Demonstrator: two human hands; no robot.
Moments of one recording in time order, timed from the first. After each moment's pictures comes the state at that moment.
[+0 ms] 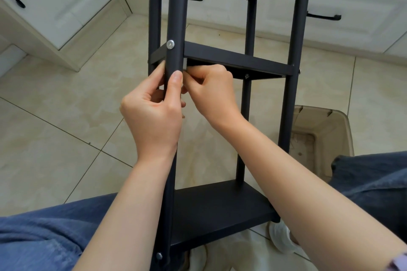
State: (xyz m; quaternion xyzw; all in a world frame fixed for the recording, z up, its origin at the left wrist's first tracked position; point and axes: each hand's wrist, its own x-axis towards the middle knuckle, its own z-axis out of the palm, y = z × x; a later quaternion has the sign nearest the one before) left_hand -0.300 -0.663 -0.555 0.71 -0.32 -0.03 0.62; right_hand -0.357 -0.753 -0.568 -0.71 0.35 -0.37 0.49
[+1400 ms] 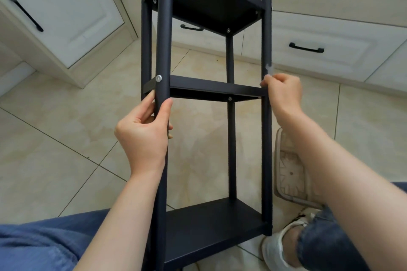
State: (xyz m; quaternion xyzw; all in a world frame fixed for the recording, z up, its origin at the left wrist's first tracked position) left_hand -0.286 -0.656 -0.564 0.71 -0.24 -0.05 0.66; right_hand -0.450 -0.859 -0.582 -0.59 0.57 -0.37 0.44
